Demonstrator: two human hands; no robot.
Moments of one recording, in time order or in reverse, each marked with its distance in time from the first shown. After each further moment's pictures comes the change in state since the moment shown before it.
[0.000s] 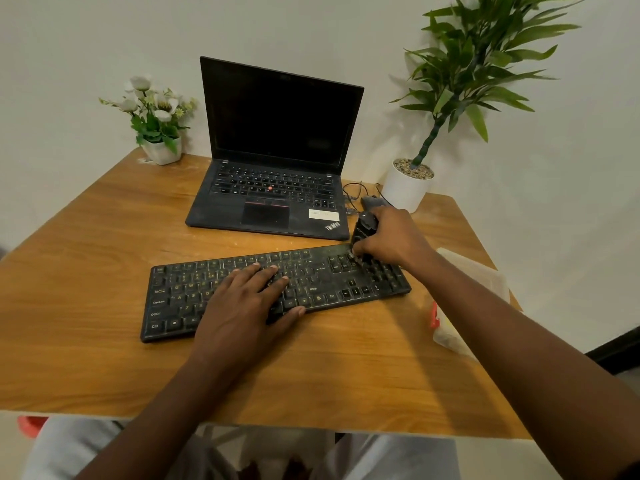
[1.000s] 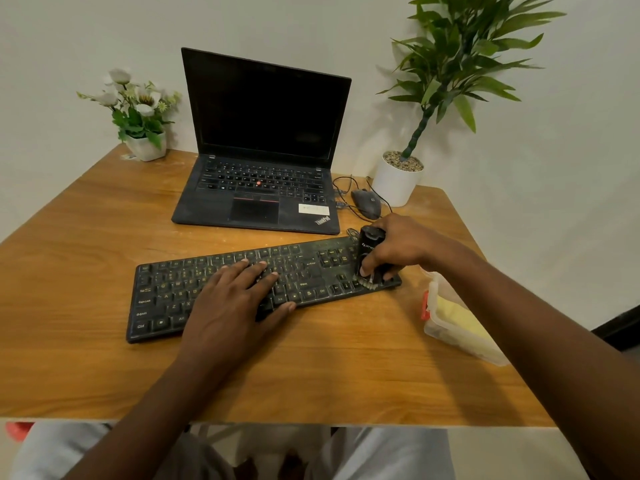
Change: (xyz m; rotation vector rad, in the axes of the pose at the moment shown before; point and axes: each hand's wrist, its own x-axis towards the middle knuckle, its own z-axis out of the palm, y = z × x) left_hand 0.000 0.002 -0.002 0.006 0.002 -0.009; right_hand -0.017 0.021 -0.025 0.189 -0.387 0.185
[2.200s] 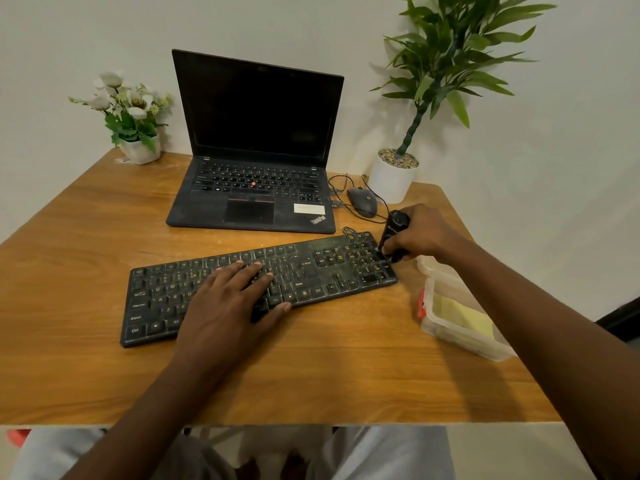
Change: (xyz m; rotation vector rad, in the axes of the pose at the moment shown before) left_hand 0.000 -0.001 -0.001 0.006 0.002 0.008; right_hand 0.026 0.048 -0.022 -0.005 0.294 0.056
